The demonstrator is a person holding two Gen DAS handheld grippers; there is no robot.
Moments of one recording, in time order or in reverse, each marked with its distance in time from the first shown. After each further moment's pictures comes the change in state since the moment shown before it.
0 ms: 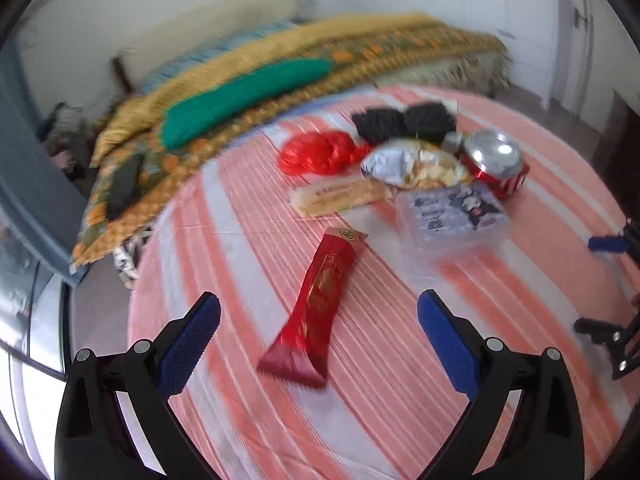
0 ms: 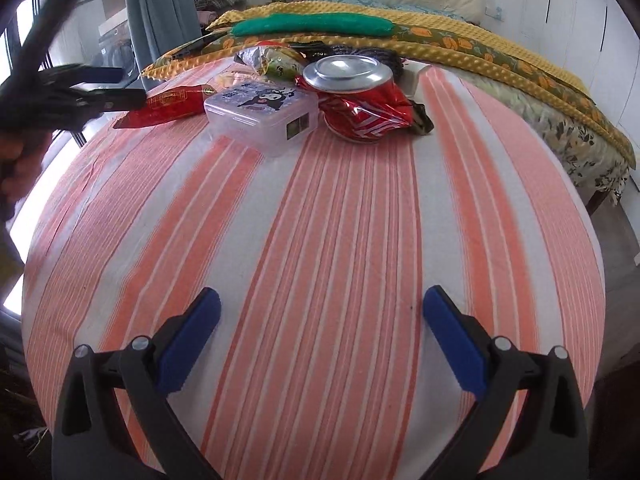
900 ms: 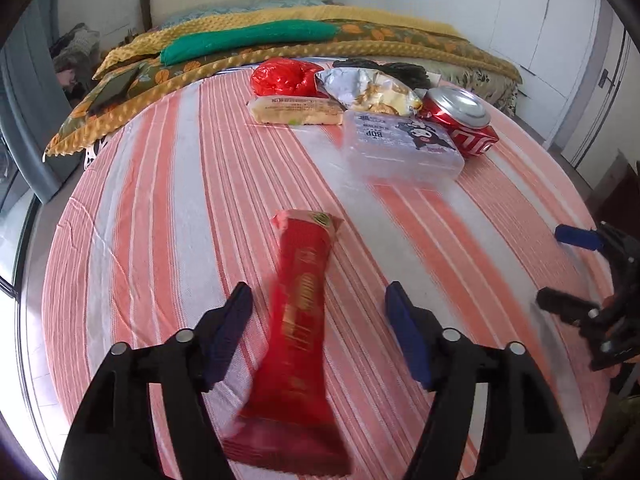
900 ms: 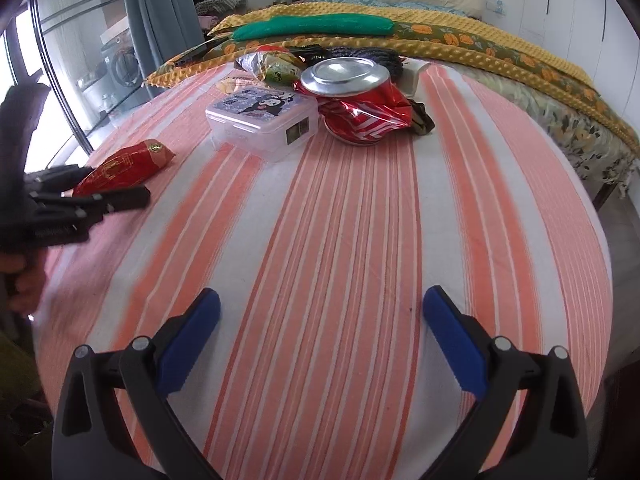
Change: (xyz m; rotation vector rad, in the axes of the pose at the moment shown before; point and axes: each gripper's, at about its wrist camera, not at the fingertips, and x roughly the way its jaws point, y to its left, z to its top) left arm -0.015 -0.055 -0.080 -0.278 -0.011 -0.073; right arm -0.001 -0.010 0.007 0.027 0.006 0.067
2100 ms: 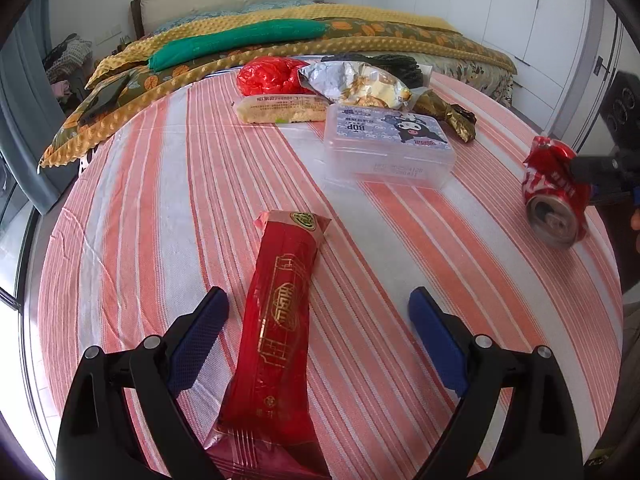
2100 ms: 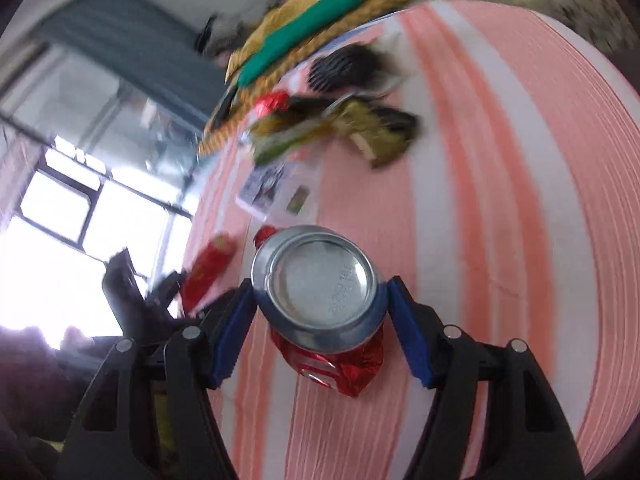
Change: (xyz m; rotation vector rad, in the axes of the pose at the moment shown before) left arm 0.009 -0.005 0.002 0.035 0.011 -0.003; right arm -0.004 -0.101 0.039 0.441 0.097 0.492
